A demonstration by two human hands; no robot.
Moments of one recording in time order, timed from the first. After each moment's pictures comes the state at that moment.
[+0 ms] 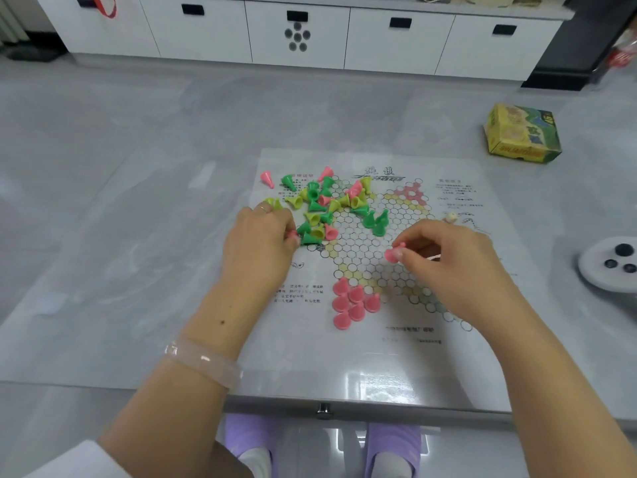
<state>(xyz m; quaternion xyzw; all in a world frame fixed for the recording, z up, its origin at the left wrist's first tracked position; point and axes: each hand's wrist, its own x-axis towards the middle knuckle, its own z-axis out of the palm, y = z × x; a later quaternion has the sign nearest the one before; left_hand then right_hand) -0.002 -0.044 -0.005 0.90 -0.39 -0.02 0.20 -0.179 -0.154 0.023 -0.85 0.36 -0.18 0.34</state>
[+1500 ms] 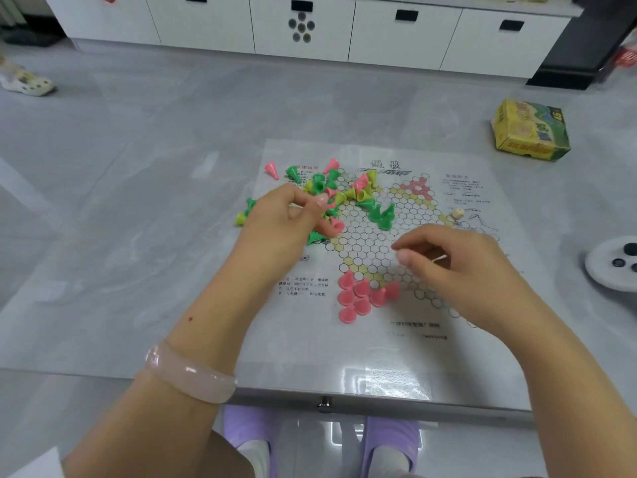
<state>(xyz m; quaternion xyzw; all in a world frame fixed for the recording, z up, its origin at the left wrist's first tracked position) -0.021 -0.037 0.021 0.75 -0.28 -0.26 0.53 -0.187 -0.145 0.029 -0.88 0.29 -0.14 0.36</state>
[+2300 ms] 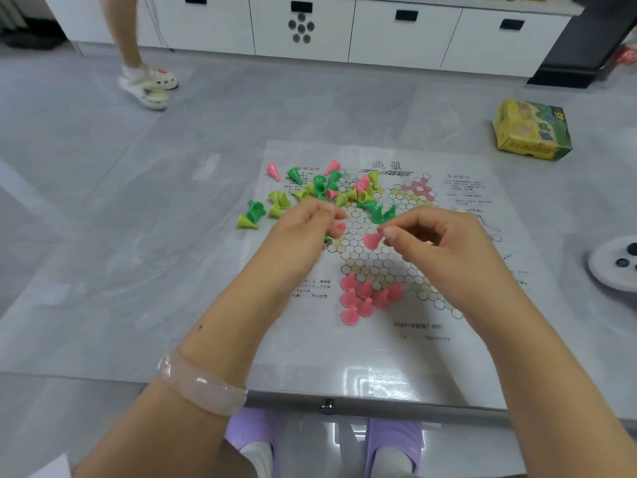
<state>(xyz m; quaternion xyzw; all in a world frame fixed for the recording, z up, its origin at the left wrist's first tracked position) -0.036 -0.042 0.022 0.72 -0.26 -0.33 0.55 -0.164 -0.137 0.032 -0.79 0.30 -0.23 0.48</state>
